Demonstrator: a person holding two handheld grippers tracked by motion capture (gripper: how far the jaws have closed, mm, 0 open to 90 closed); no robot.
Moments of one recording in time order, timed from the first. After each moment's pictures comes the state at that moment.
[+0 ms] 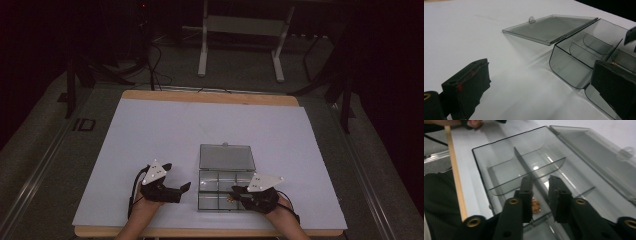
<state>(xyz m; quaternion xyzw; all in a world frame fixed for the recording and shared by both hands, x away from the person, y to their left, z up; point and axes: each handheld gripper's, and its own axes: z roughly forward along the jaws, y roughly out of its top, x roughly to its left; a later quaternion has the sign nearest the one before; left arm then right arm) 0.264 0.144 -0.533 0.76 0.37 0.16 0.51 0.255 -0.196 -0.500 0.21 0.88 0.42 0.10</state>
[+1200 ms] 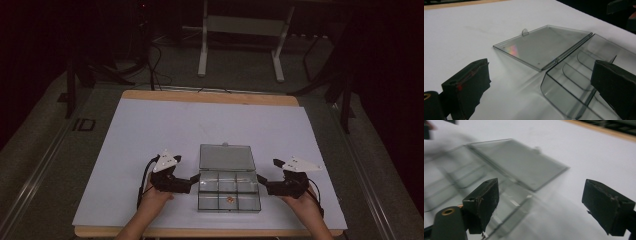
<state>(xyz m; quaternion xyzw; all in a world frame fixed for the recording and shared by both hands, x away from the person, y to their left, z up) 0.288 0.117 -0.510 0.76 0.37 0.15 0.51 0.285 -0.270 -0.483 0.36 0.80 0.44 0.20</state>
